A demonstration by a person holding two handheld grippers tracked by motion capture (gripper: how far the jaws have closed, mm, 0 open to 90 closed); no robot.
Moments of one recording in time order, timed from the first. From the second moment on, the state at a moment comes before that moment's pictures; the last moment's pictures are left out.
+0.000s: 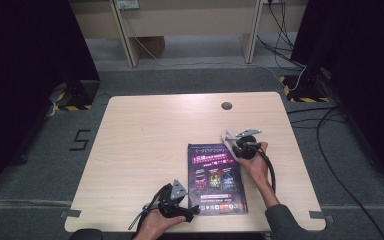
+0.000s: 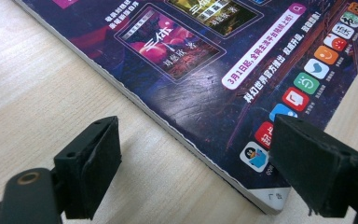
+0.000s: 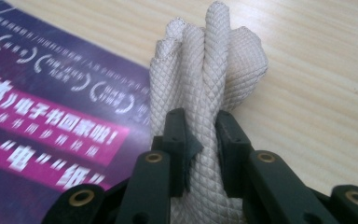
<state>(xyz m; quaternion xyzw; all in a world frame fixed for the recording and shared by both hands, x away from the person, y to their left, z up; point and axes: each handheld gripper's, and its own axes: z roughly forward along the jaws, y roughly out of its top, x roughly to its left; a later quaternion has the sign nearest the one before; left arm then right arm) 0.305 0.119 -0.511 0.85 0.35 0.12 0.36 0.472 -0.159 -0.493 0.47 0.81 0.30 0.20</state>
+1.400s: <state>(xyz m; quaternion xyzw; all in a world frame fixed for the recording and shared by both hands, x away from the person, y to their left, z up) 0.305 0.119 -0.511 0.85 0.35 0.13 0.36 0.453 -0.086 -0.495 0.39 0.85 0.32 0.15</state>
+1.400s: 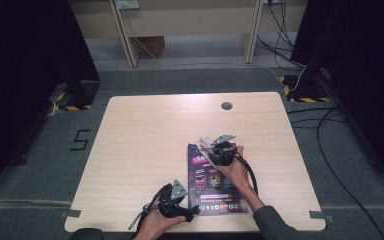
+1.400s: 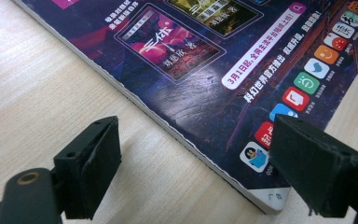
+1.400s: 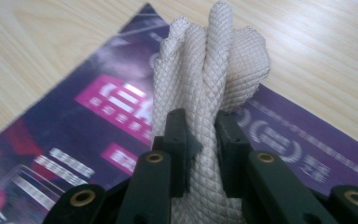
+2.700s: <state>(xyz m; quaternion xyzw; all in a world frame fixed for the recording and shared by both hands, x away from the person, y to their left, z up) 0.302 0.118 -0.510 0.85 0.35 0.14 0.36 0.400 -0.059 -0.495 0.31 0.88 0.34 0.10</state>
